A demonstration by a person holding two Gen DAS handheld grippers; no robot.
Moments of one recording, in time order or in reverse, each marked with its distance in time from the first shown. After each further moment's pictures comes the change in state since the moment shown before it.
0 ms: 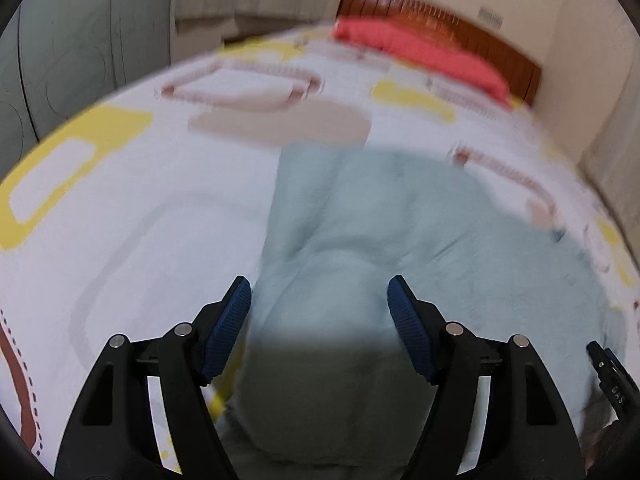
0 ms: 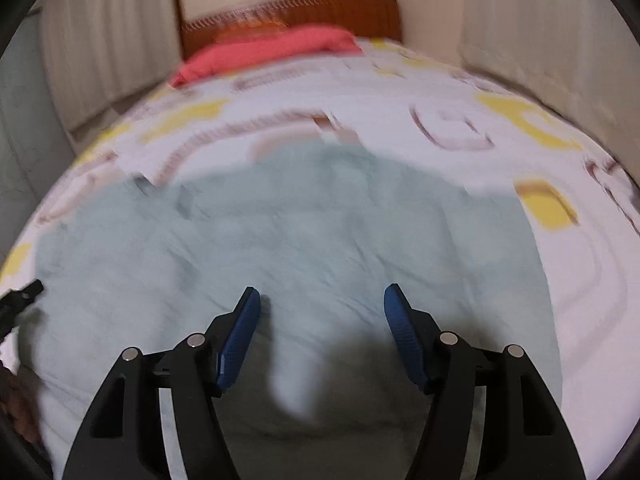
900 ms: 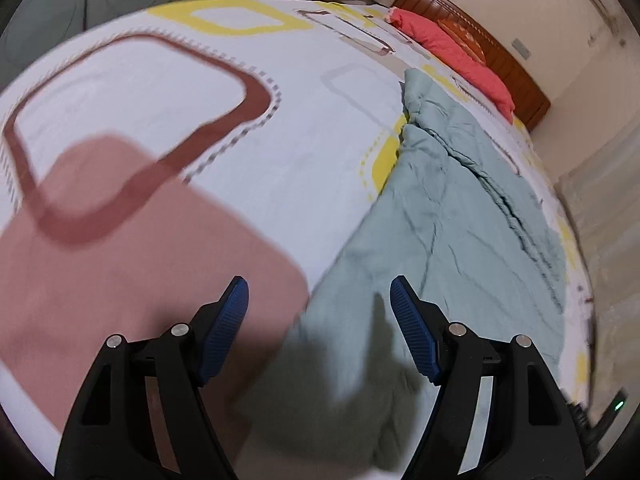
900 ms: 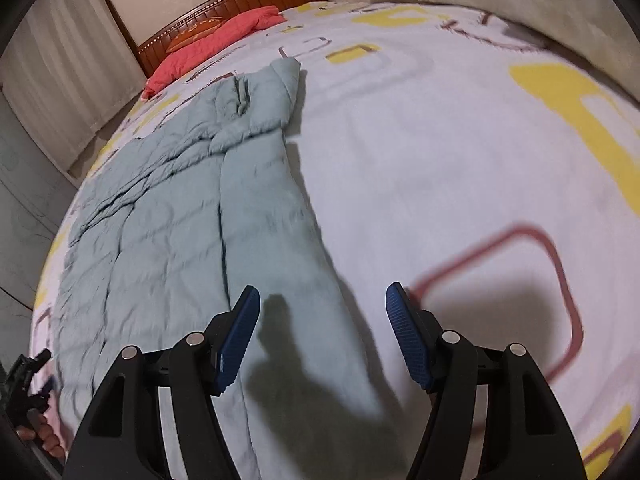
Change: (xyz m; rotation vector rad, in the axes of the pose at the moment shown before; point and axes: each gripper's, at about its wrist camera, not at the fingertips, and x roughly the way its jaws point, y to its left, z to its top) left arm -0.188 0.140 -0.198 -0.290 0.080 -0.117; right arm -0.170 -0.157 -0.186 0.274 0.096 0.082
